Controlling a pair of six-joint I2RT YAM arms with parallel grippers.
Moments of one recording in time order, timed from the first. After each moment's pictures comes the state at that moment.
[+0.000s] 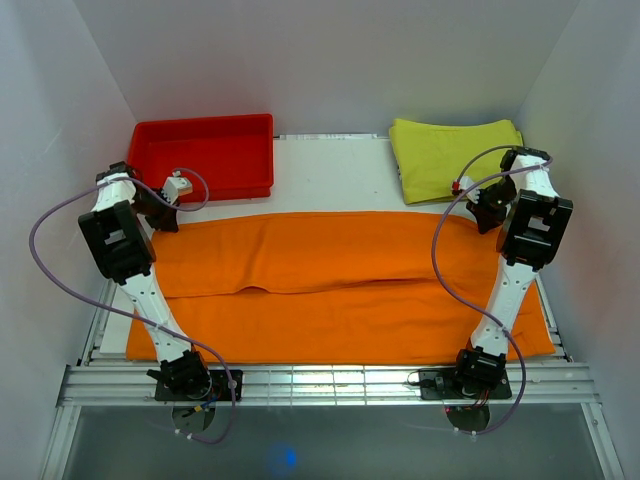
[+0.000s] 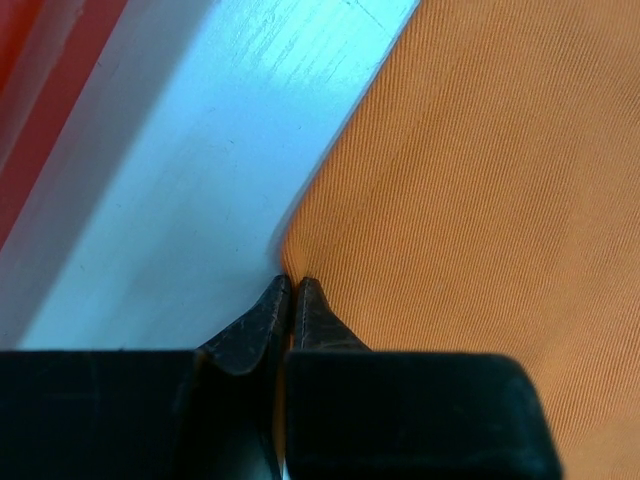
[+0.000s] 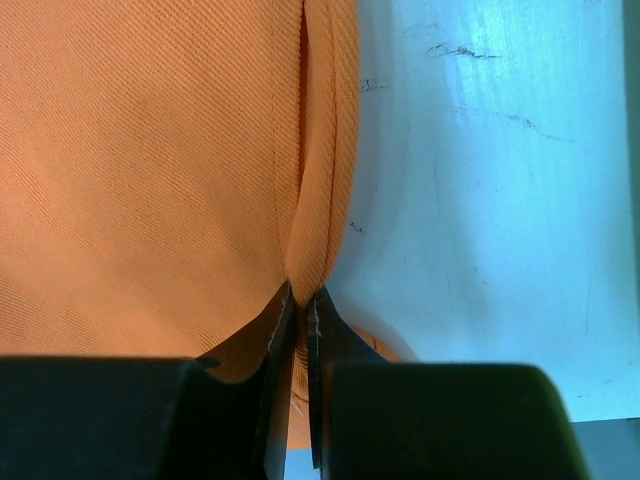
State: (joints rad) left arm 0.42 2.27 1.84 -1.05 0.53 1.29; right arm -0.28 2.36 2.01 -1.32 -0.30 -1.52
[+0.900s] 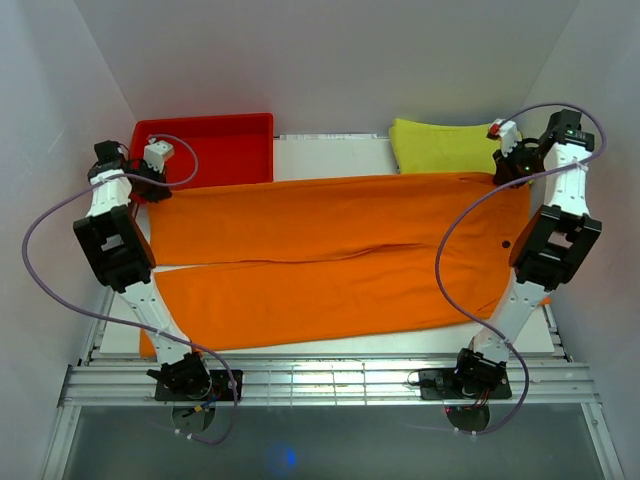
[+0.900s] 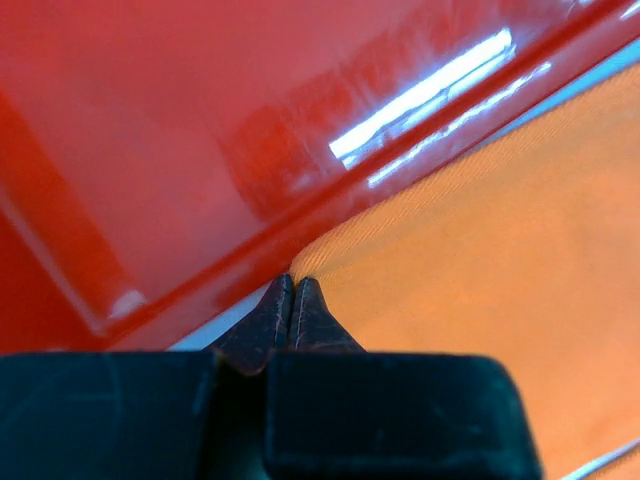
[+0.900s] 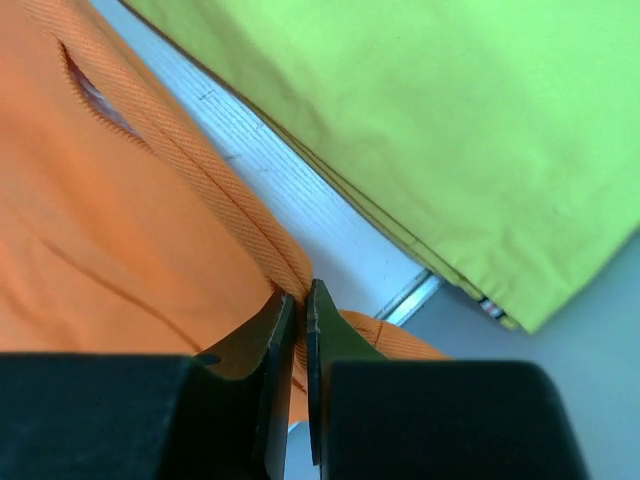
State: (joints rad) left arm 0.41 2.16 1.81 -0.65 0.59 0.81; right arm -0.35 2.11 2.05 -1.07 -0.57 -1.14
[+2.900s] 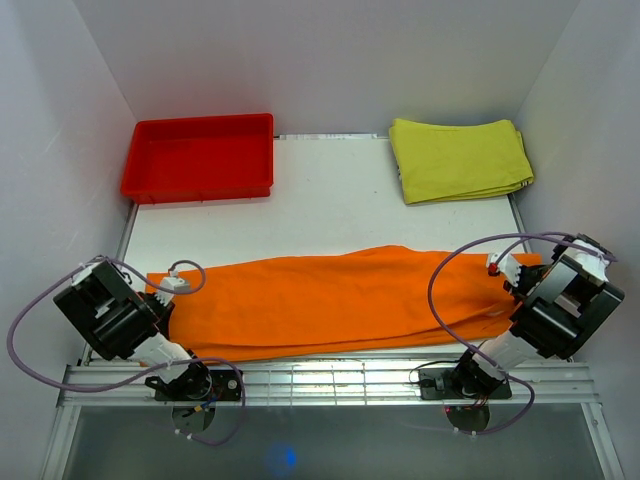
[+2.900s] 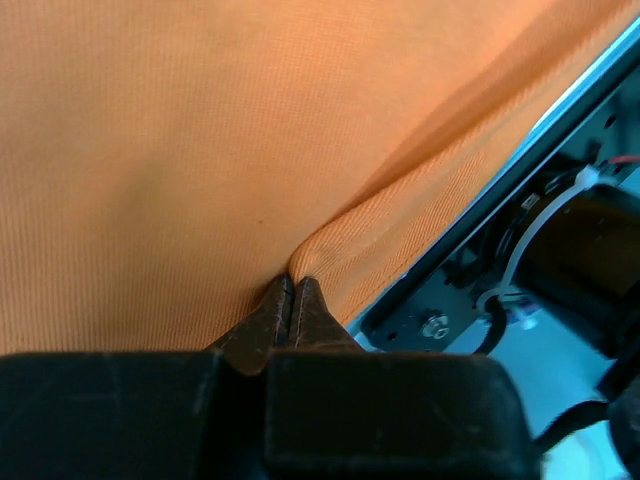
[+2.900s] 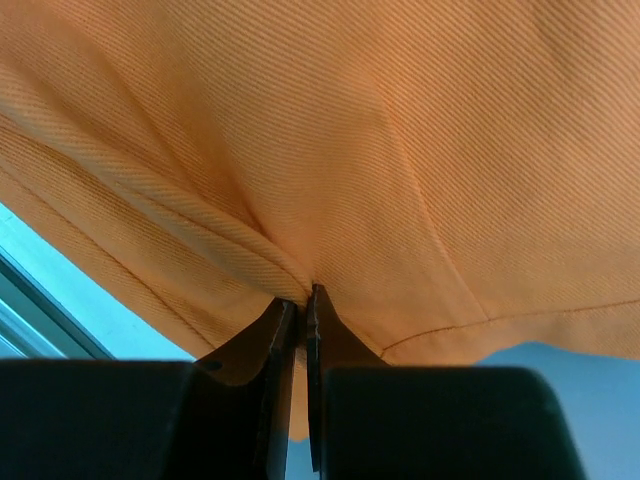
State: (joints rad) left arm 0.79 1.56 0.79 -1.19 0.24 1.58; right arm -0.75 1.55 0.96 -1.04 -0.32 -1.97
